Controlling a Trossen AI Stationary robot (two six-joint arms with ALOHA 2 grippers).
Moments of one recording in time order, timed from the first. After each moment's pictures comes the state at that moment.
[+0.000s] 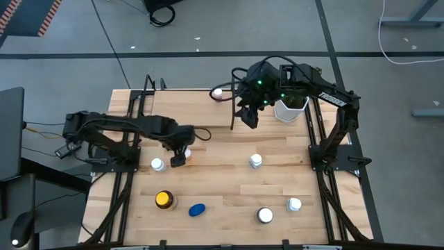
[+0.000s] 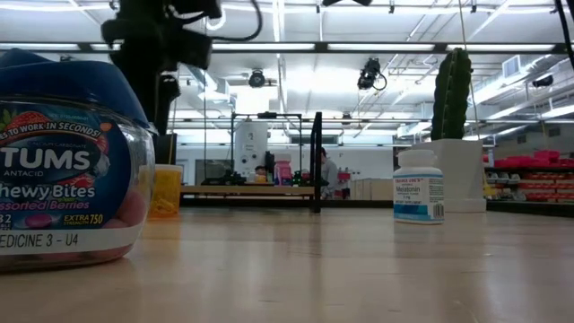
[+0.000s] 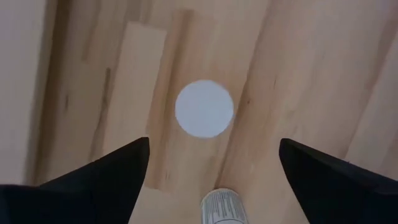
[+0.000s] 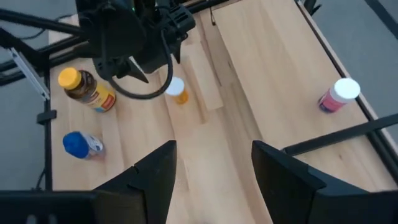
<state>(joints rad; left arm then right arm) 0.03 1.38 1.05 -1.00 -0.04 -0.22 -0.17 1.72 2.19 -1.30 -0.08 0.22</state>
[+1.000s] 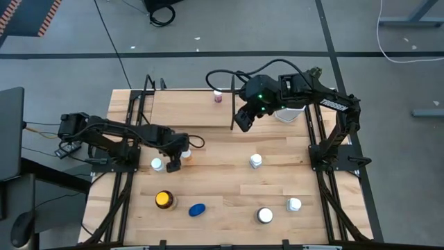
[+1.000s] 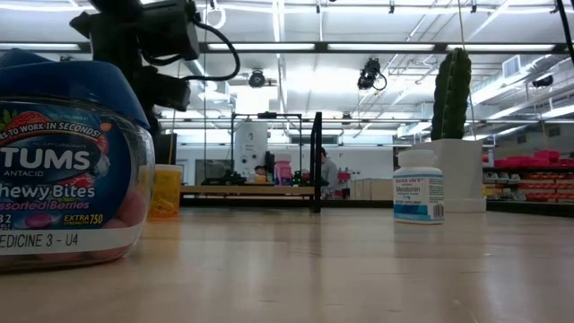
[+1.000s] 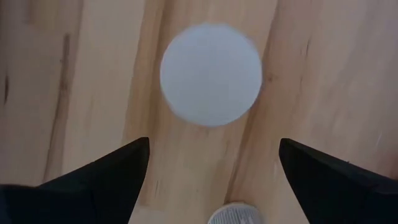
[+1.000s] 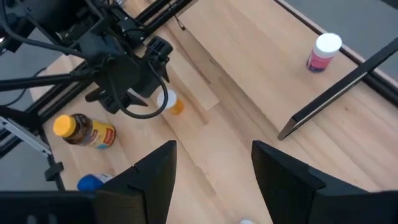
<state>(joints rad) 0.01 1.34 0.76 -0.74 -0.03 -0.18 -0.05 1.72 2.19 -1.32 0.14 0.62</state>
